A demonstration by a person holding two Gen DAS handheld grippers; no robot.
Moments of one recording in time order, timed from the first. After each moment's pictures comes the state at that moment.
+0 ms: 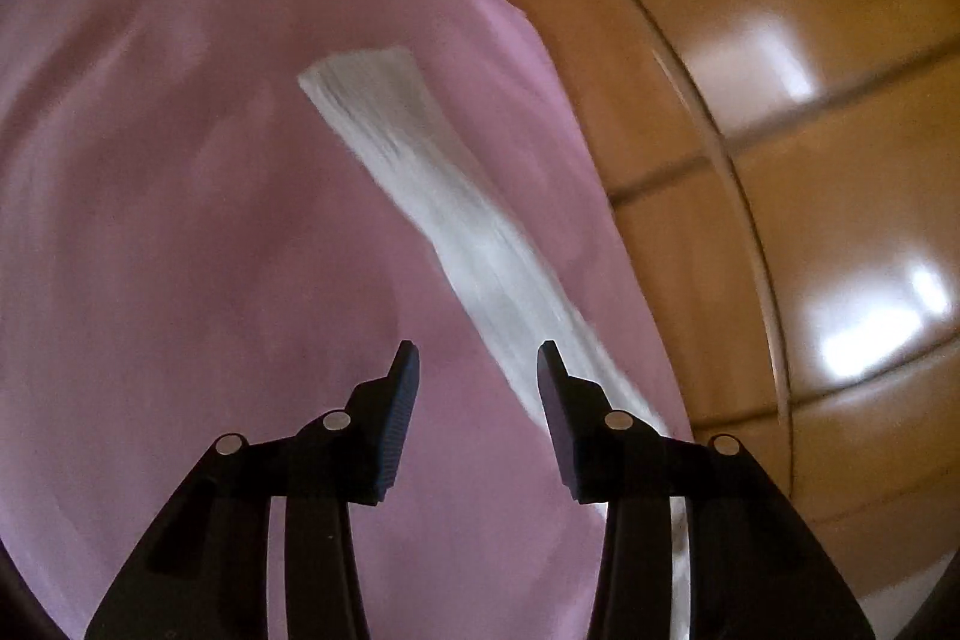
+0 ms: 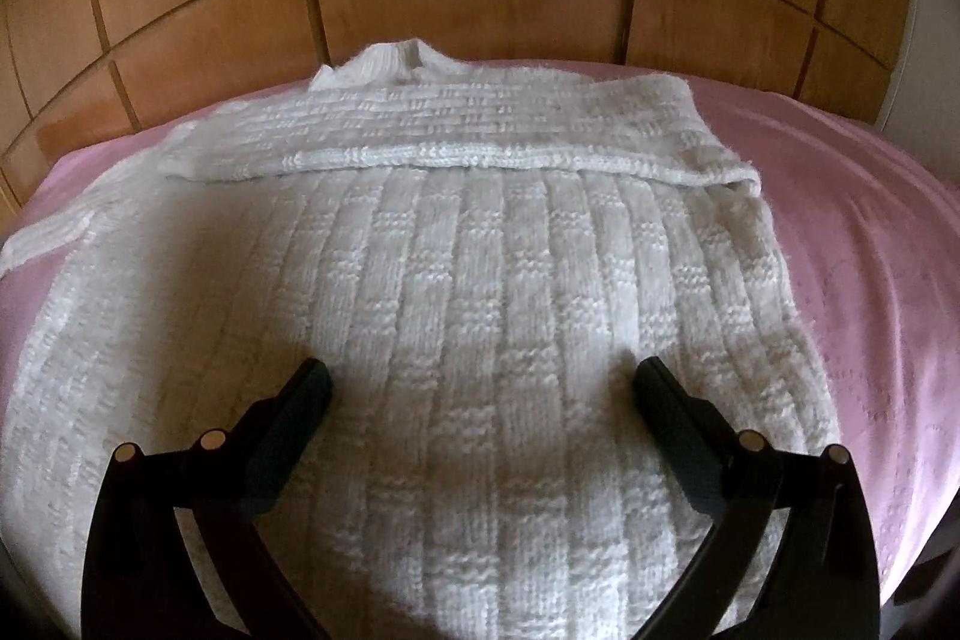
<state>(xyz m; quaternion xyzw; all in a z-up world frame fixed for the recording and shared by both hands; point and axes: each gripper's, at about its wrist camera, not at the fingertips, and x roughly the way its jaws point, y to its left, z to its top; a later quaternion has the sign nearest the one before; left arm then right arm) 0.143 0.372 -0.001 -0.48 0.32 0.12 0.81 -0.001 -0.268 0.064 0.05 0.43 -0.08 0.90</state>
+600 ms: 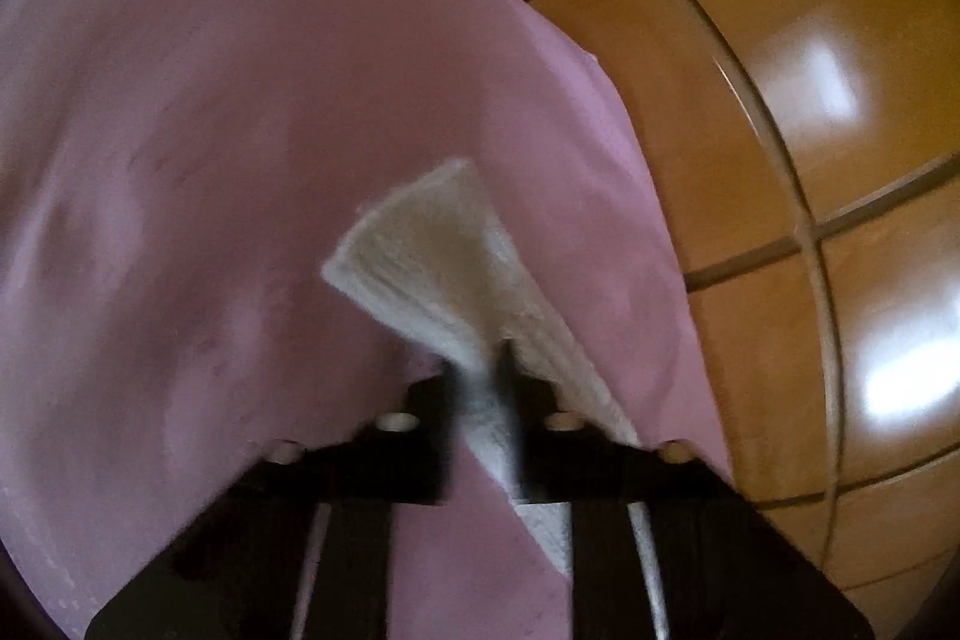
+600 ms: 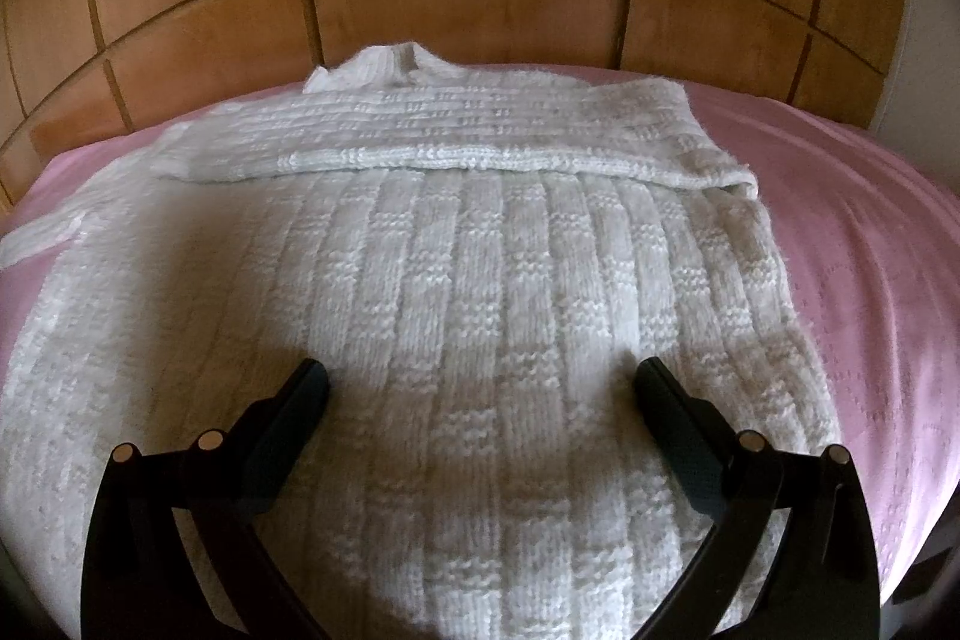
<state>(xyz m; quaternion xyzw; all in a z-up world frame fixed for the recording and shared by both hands) 0.192 0.422 -0.011 -0.45 0.34 0.18 0.81 0.000 -0.266 0.064 0.05 0.43 -0.09 0.90</state>
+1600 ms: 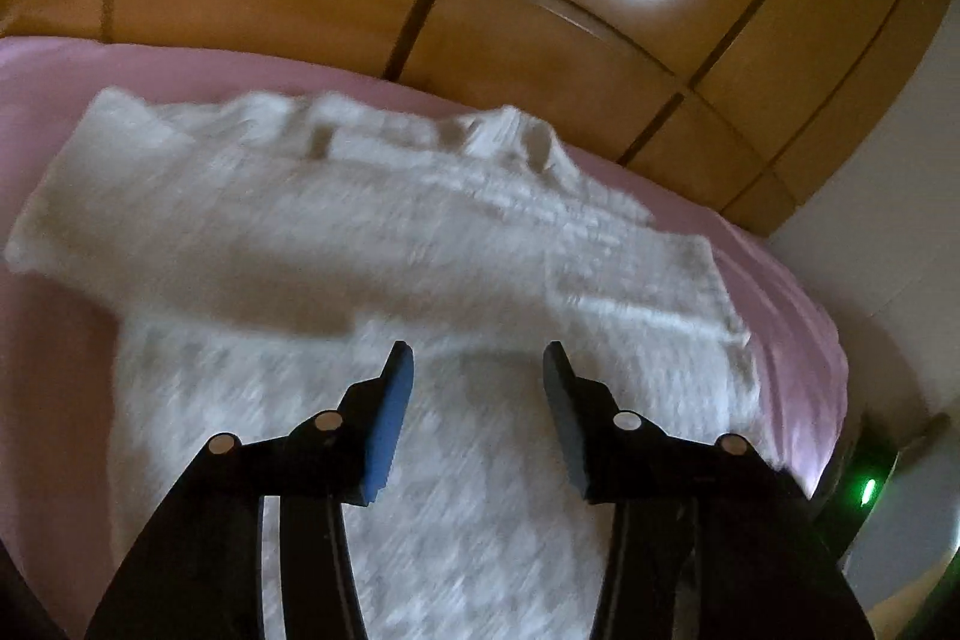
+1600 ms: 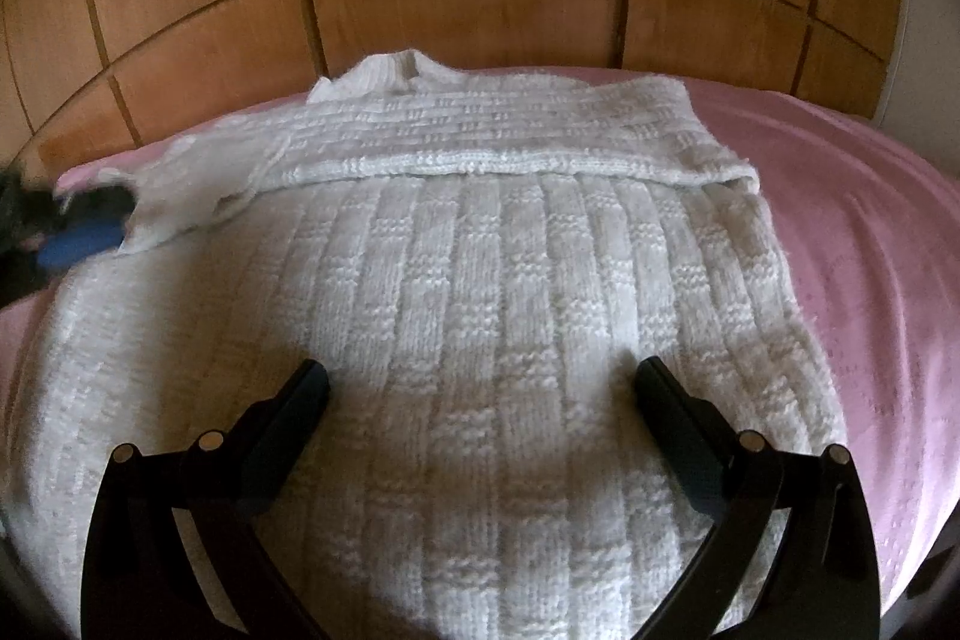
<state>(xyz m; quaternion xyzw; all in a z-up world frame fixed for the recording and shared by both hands) 0.105 0.007 0.014 -0.14 0.41 -0.22 0.87 -0.001 -0.268 0.069 0.08 0.43 -0.08 0.90</state>
